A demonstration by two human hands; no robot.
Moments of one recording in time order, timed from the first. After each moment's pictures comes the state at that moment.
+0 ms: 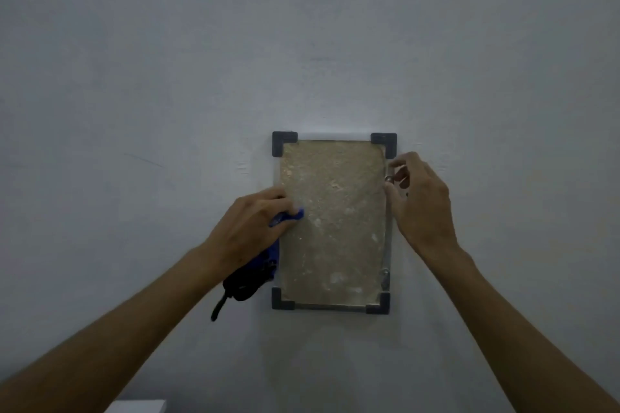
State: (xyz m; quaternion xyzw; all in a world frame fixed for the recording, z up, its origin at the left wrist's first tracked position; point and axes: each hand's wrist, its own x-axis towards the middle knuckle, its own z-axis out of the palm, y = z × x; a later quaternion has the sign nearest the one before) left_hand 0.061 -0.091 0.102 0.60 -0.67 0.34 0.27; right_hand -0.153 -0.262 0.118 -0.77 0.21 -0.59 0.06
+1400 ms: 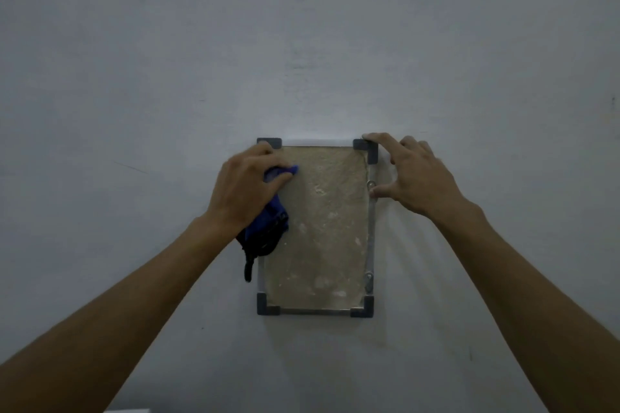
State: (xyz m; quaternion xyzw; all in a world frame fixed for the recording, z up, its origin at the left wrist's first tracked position) left_hand 0.046 -0.112 0.155 0.58 -0.60 0.42 0.37; right_hand -0.178 -0.287 0.173 -0.87 0.27 -0.40 -0.08
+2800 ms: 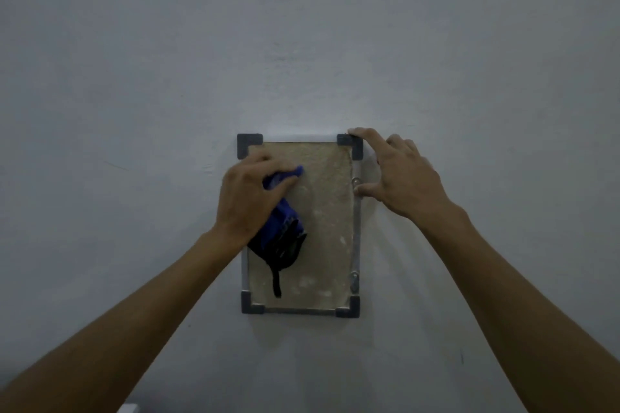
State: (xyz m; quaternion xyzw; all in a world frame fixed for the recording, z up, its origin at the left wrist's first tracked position) left_hand 0.023 -0.145 0.135 0.57 -0.58 0.38 0.45; right_hand -0.181 -0.294 0.167 -0.87 0.24 -0.42 -0.06
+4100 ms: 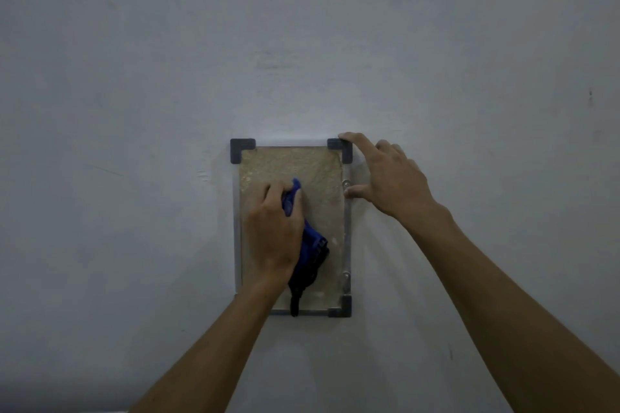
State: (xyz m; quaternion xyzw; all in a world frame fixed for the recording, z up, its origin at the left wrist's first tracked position) left_hand -0.028 -0.180 0.085 0.62 -0.41 0.37 0.56; right_hand -0.179 -0.296 0.166 -0.87 0.24 -0.42 -0.07
